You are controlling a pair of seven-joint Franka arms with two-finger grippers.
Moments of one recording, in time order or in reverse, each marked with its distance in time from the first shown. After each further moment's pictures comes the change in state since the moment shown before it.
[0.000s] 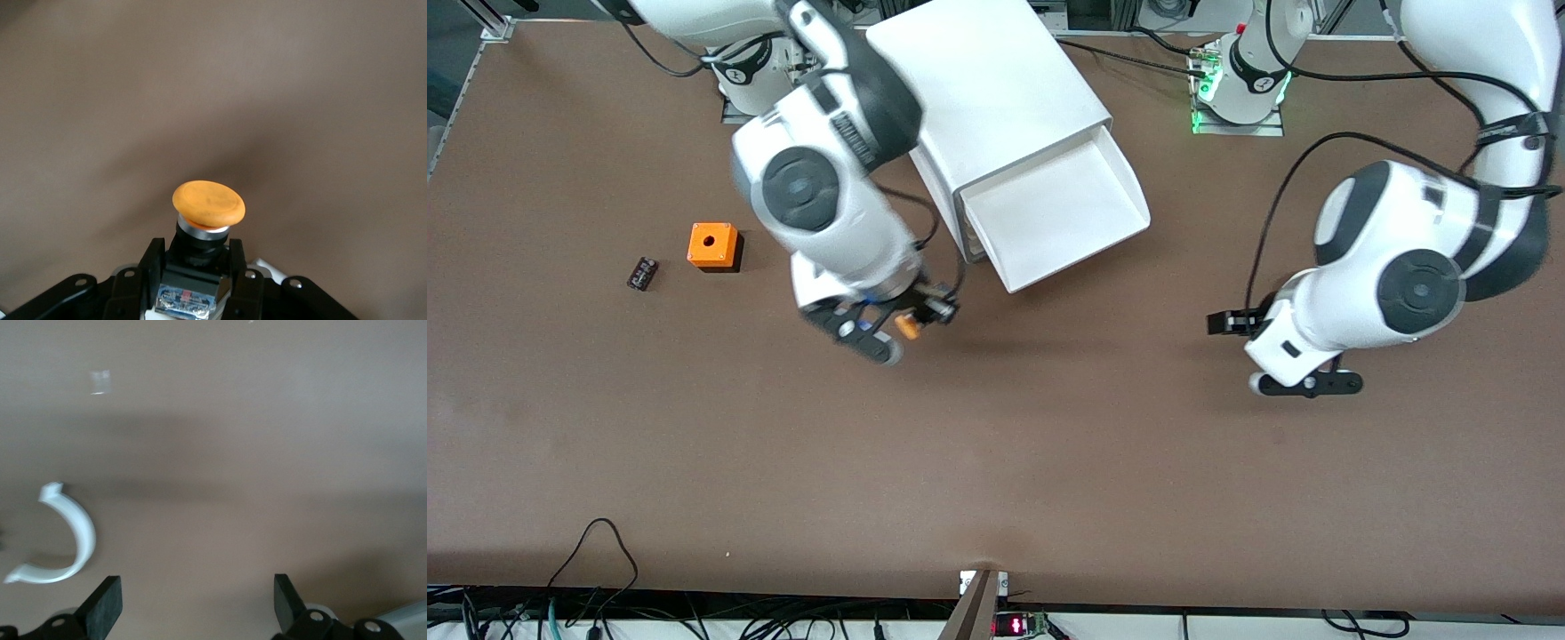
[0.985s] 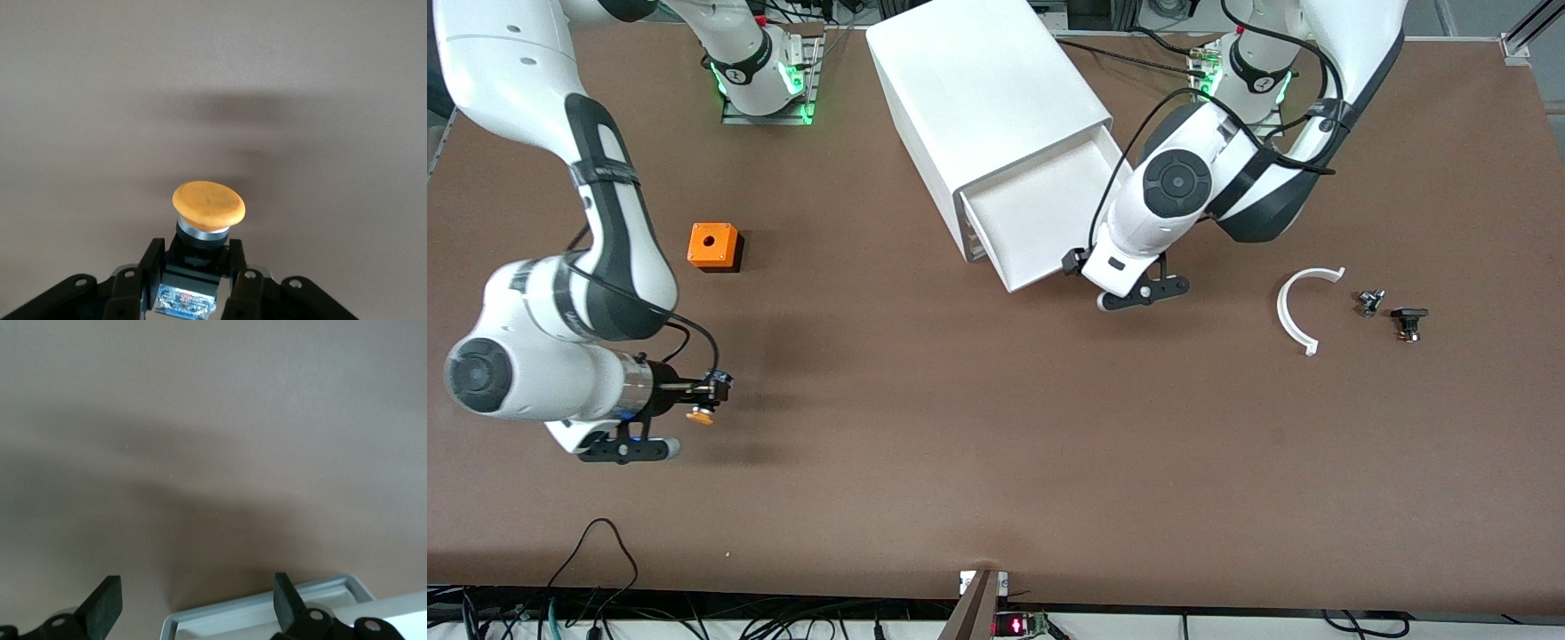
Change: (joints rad) left arm -0.009 -0.064 -0.283 -0.334 0.000 0.236 -0.471; right arm -0.432 0.044 -0.004 -0.315 -0.076 0.215 -0.943
